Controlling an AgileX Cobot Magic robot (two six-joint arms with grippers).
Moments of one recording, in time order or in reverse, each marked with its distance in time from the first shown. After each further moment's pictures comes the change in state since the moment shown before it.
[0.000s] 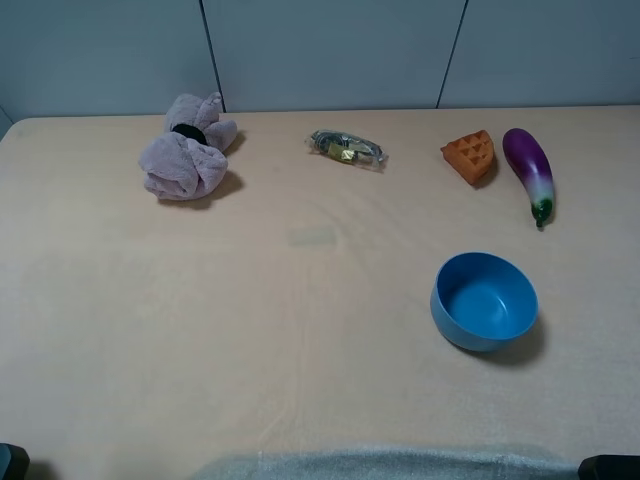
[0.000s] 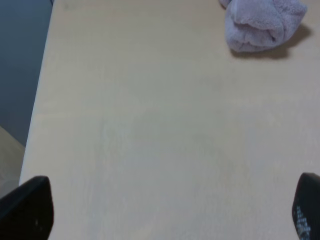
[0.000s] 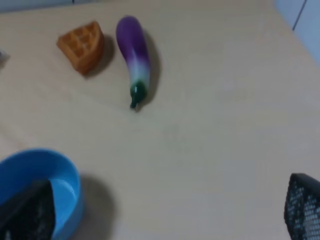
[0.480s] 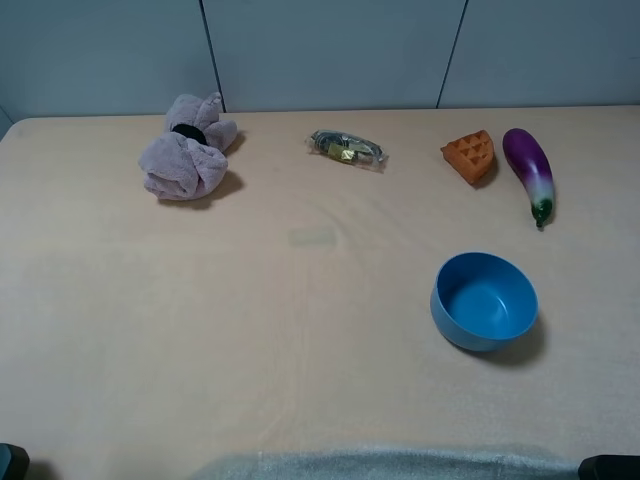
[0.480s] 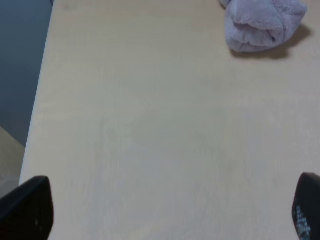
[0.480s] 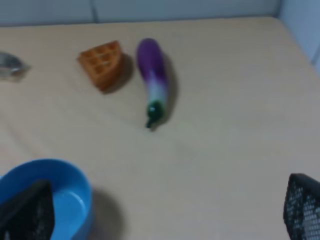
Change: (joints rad) left arm 0.000 0.000 0.000 0.000 0.000 0.000; right arm 0.081 0.000 0.040 0.011 -0.079 -0.043
